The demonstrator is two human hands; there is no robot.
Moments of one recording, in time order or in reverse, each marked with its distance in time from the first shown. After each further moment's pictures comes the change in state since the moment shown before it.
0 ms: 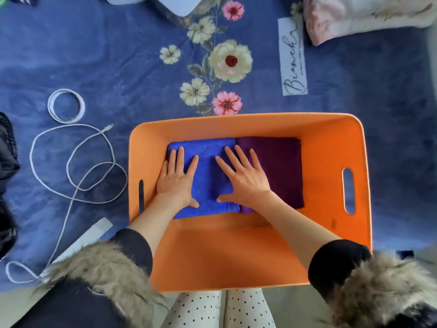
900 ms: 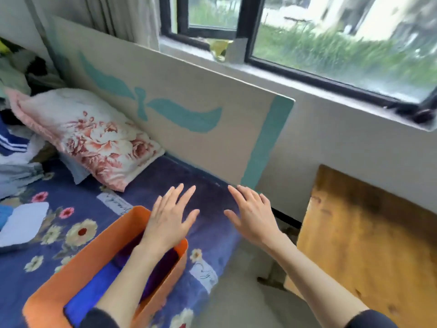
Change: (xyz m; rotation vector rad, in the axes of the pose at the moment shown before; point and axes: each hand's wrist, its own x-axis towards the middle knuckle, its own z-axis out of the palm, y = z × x) left_hand -0.307 0.213 -0.155 -0.066 0.738 1.026; right_hand -0.461 -0.025 -0.140 0.284 0.713 1.093
